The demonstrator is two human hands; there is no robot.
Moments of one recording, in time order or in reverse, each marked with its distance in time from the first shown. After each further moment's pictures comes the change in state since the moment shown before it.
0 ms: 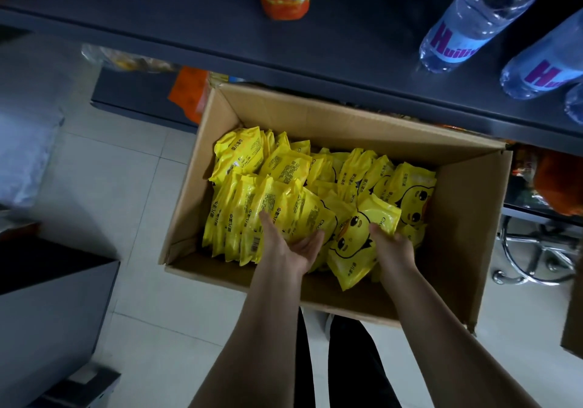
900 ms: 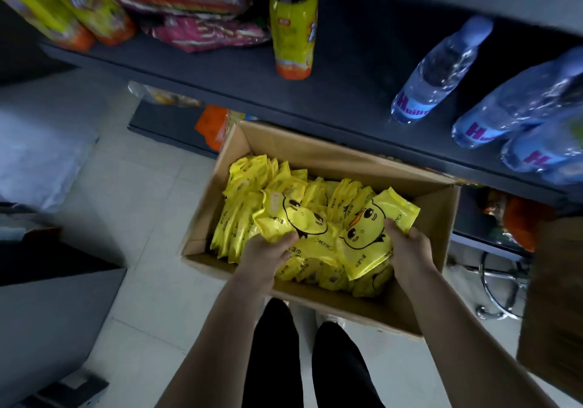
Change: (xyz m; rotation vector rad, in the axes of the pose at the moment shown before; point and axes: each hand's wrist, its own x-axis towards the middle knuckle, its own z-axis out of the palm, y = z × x) left_hand -0.076 -0.015 -0.033 0.671 -0.206 0.657; right_hand -0.043 -0.058 -0.066 0.080 -0.019 -0.144
